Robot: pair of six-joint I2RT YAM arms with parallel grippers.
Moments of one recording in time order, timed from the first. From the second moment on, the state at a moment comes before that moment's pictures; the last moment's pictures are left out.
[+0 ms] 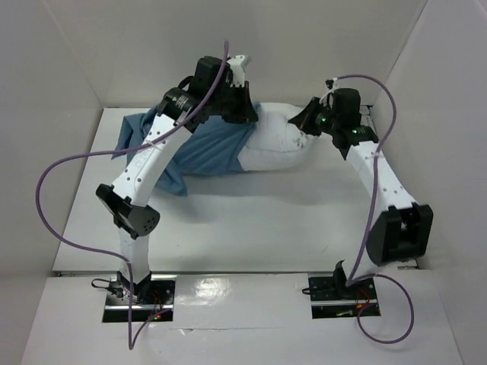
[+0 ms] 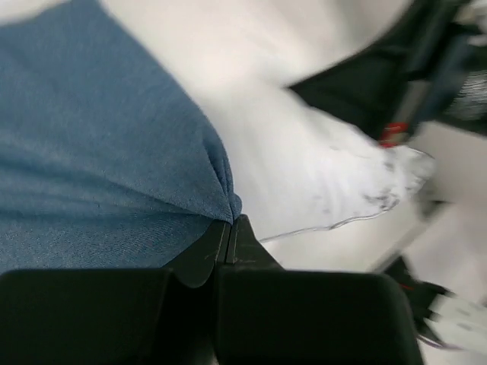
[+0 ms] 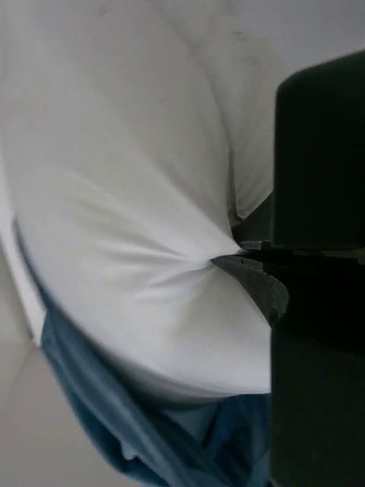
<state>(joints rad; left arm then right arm) -0.59 1.96 2.37 -1.01 0.13 -0.38 0.13 1.57 1.39 -0.32 -0.48 0.59</state>
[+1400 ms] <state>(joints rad) -0.39 1.98 1.99 -1.07 0.06 -0.45 0.33 1.34 0.97 -0.35 -0.30 0.59</state>
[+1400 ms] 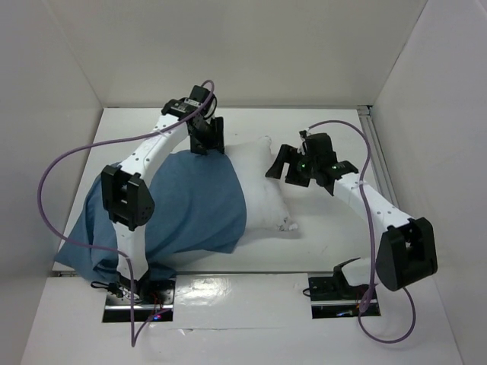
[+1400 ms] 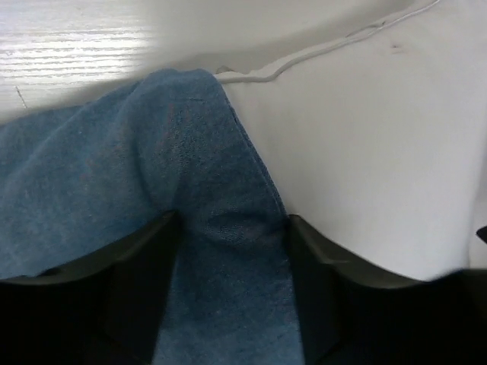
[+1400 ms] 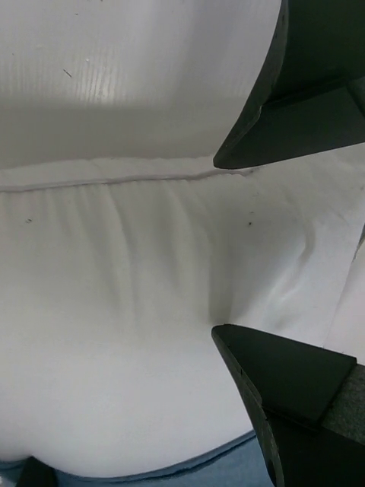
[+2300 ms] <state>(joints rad) -0.27 1.95 2.00 -1.07 0.17 -0.45 0.34 1.47 0.99 -0.14 -0.44 0.62</state>
